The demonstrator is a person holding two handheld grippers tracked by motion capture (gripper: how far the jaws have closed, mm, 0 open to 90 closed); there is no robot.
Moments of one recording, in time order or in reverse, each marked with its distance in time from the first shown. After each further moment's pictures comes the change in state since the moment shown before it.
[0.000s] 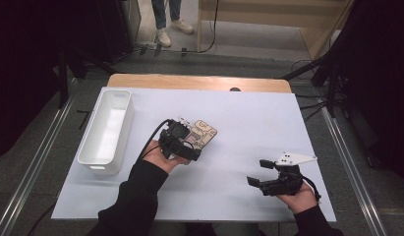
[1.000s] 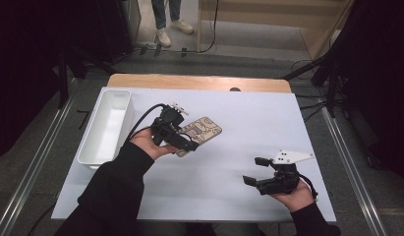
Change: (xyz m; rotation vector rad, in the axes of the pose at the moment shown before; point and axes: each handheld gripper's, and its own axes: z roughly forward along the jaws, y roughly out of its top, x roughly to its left) left arm 0.022 0.026 -0.042 0.024 -0.226 0.086; right arm 0.008 0.013 0.003 -0.027 0.050 -0.047
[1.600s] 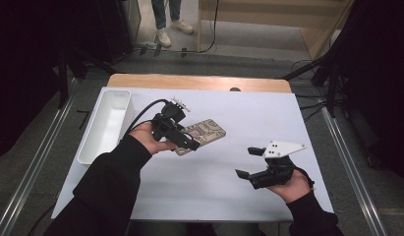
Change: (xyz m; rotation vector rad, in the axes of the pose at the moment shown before) left arm 0.001 0.011 -0.005 0.050 -0.091 0.030; right arm 0.017 0.043 0.004 0.019 -0.029 -0.187
